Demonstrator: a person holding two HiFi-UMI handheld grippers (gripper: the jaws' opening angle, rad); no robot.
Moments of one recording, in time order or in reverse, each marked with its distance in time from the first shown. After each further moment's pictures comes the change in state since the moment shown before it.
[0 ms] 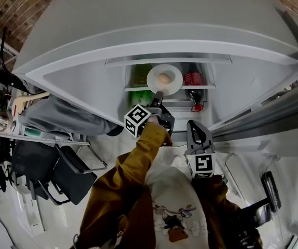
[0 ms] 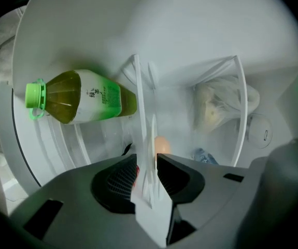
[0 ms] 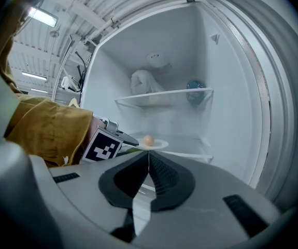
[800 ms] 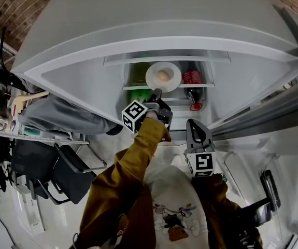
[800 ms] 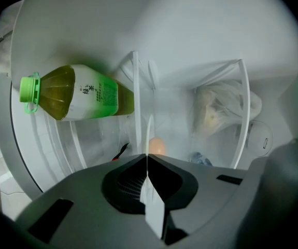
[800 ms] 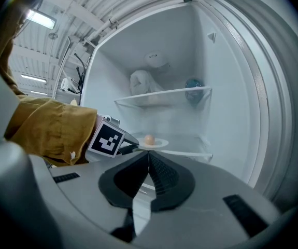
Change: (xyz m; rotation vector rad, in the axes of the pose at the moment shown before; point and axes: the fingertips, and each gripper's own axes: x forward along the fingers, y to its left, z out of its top) left arm 0.006 -0.009 0.005 -0.058 0.001 -0.018; right arm -0.003 -0.003 -0.005 0.008 0.008 0.004
